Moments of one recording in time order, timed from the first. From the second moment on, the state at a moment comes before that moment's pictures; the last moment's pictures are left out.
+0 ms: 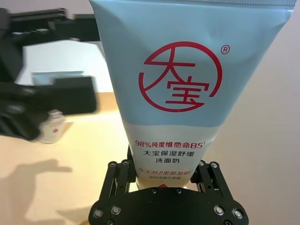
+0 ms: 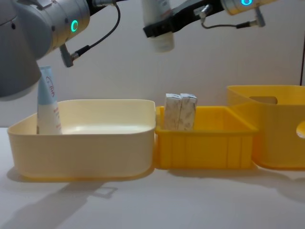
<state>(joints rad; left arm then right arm) -0.48 0.04 0.23 -1.51 -0.21 -0.02 -0.16 1.11 0.18 -0.63 -0.89 0.11 0.20 0.69</state>
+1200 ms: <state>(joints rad) -0.48 0.04 0.23 -1.51 -0.21 -0.02 -0.16 1.17 0.35 -0.55 -0.88 0.06 0.56 0.62</state>
